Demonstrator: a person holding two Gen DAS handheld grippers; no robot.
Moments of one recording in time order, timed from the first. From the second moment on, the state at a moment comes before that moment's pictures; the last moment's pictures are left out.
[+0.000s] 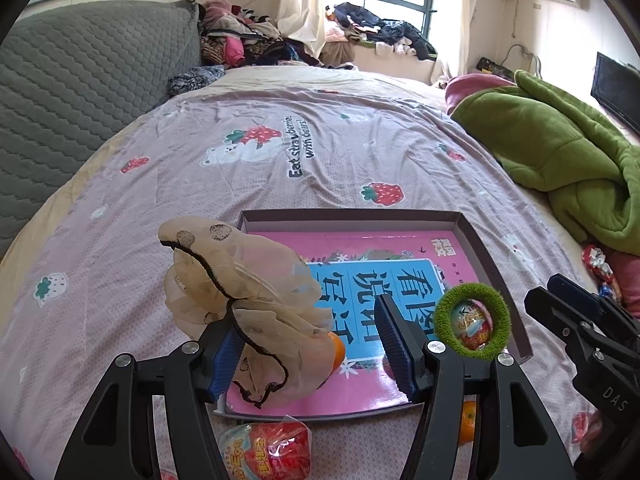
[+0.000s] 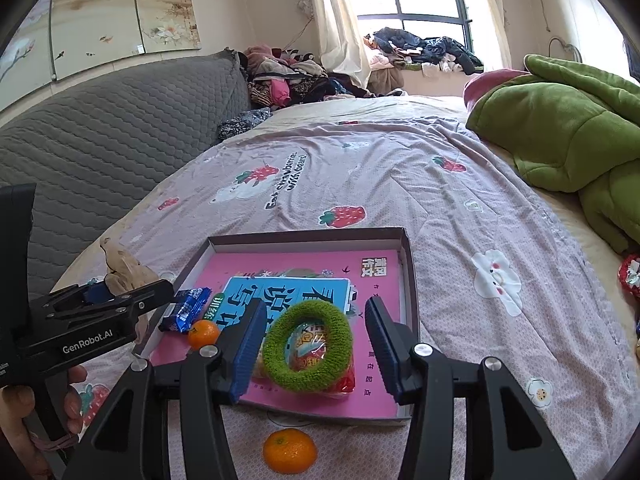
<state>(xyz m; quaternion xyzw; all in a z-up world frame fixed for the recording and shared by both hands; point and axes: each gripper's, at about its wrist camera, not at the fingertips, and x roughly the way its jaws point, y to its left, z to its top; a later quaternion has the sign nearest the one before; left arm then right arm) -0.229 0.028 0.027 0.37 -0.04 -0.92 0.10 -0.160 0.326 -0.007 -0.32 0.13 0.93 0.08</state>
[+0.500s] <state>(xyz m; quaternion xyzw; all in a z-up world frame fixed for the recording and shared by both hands) -0.231 0.031 0.032 0.38 -0.04 -0.92 0.10 -0.158 0.322 -0.004 -0.32 0.13 0.94 0.08</state>
